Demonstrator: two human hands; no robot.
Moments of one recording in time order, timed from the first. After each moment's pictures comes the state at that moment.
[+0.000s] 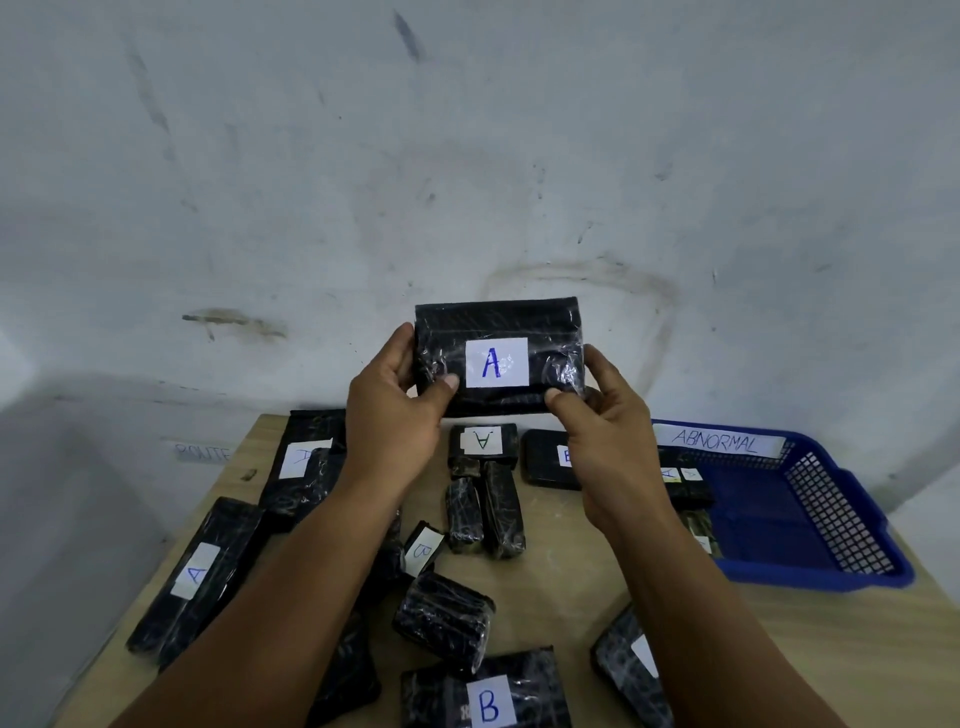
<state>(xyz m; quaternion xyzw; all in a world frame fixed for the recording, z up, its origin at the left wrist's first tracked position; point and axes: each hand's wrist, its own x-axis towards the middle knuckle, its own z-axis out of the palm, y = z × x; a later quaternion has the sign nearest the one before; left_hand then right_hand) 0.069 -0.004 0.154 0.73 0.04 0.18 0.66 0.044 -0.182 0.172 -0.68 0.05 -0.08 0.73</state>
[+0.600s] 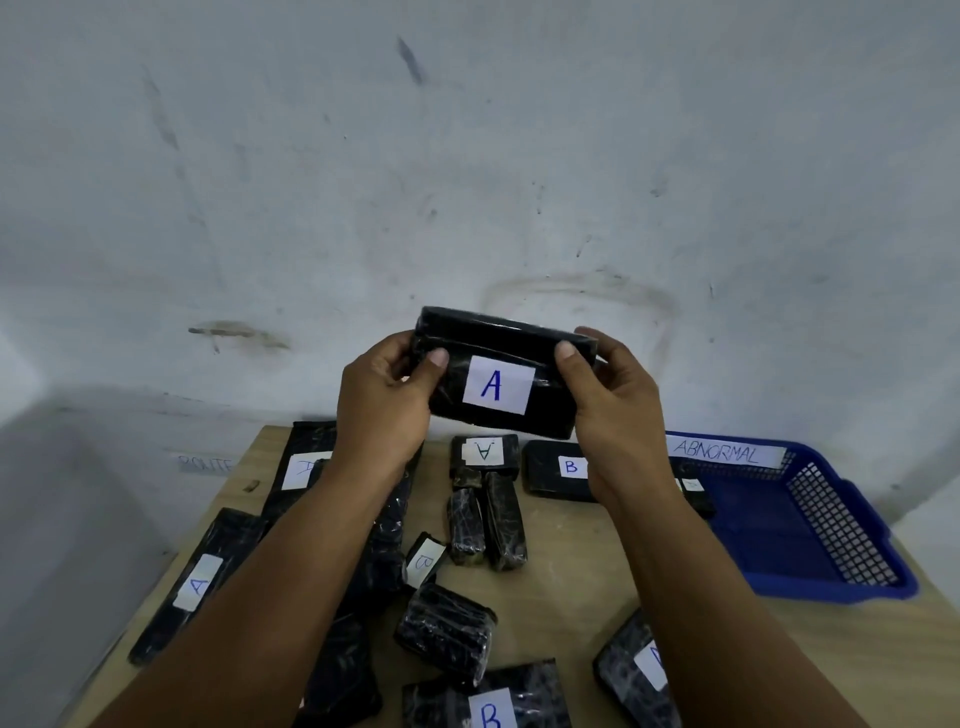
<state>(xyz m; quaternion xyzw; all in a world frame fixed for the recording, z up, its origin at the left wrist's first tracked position) 0.073 0.002 0.177 0.72 0.02 0.20 0.66 0.061 -0.183 0.188 -0.64 0.03 -0.15 0.75</state>
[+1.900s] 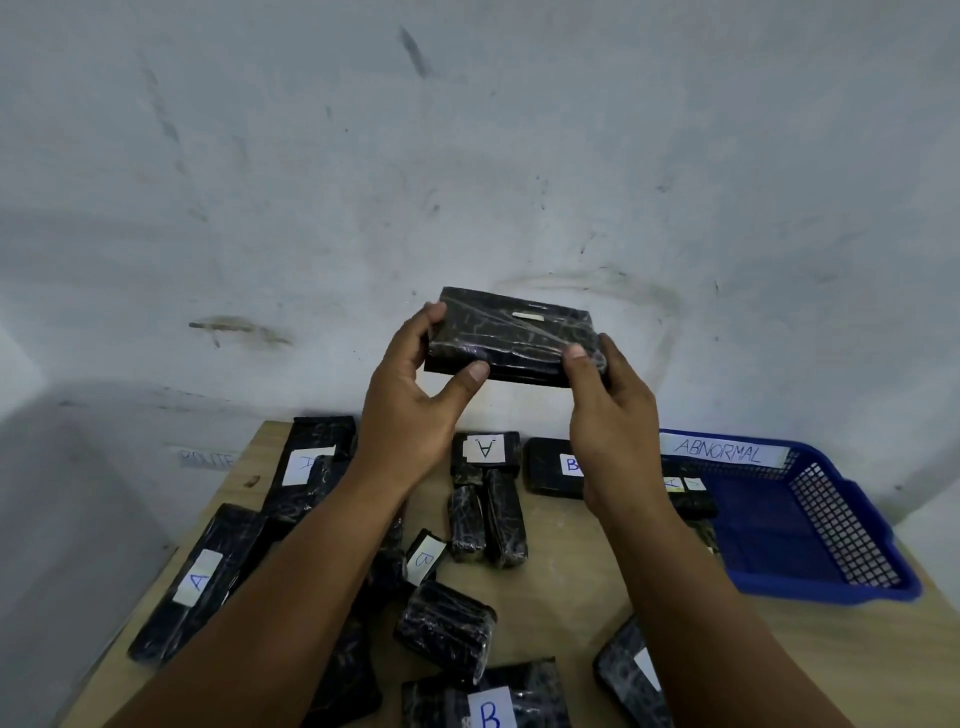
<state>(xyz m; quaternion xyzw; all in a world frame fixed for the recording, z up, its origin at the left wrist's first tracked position) 0.067 -0.008 0.170 0.77 -0.06 0.20 0.60 0.057 -0.178 0.183 -0.71 0.04 -0.15 0.68</state>
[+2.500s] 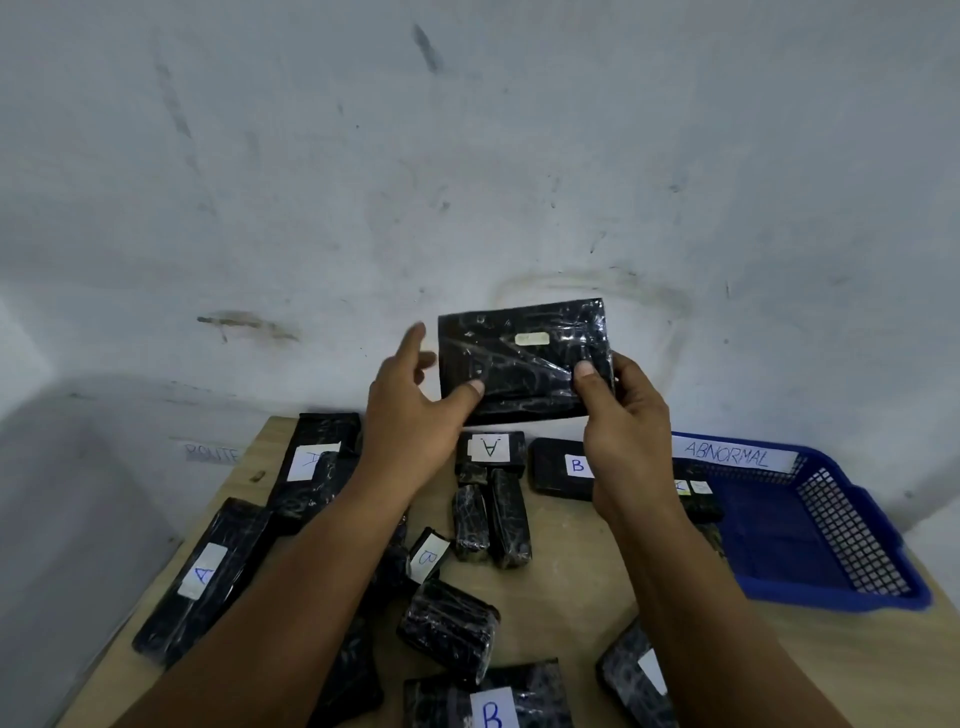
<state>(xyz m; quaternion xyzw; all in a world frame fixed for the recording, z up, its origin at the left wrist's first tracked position) 0.064 -0.005 0.166 0.81 0.05 0.14 0.57 0.061 -0.182 0.169 -0.68 0.05 -0.17 0.71</state>
